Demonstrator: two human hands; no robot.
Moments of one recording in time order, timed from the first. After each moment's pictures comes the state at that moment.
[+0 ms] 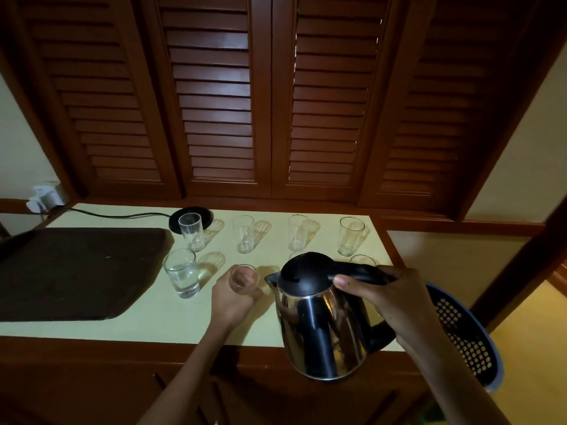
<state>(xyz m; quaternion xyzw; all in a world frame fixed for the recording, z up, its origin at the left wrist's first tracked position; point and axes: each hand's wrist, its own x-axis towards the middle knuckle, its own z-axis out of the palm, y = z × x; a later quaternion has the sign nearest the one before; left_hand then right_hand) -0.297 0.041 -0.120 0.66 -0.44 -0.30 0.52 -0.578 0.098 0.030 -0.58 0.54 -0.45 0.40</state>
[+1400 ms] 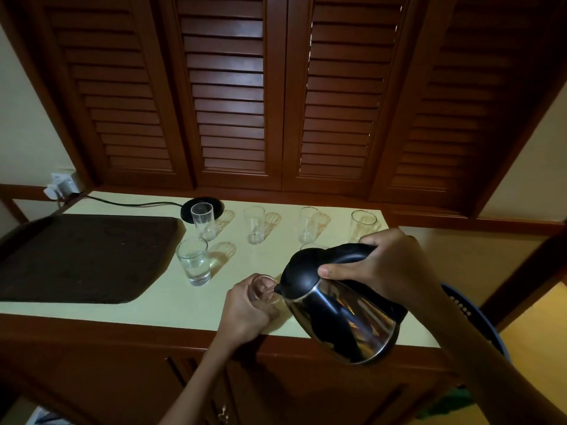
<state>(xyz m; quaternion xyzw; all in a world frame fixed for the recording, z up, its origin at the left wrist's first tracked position) -0.317 0.101 -0.086 0.65 -0.53 -0.30 0.45 -0.554 0.081 0.072 -0.79 0.52 -0.28 0.16</state>
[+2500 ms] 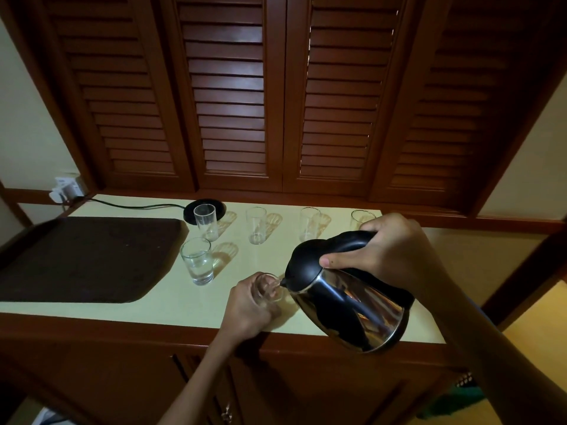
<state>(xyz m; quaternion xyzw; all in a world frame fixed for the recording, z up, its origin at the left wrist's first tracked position) -0.314 0.102 -0.082 0.65 -0.56 -0.30 0.42 -0.552 0.086 0.096 -0.75 0.58 -0.25 0.21</state>
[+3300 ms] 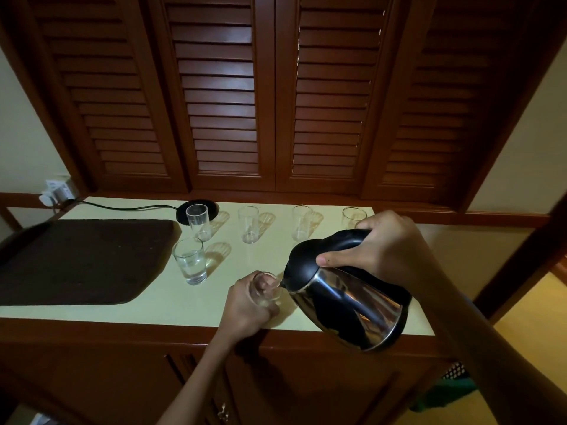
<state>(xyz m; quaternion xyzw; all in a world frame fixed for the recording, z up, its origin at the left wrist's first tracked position) -0.324 0.100 -0.091 0.65 -0.57 -0.29 0.42 -0.564 0.088 0.095 -0.75 0.60 -0.21 0.19</state>
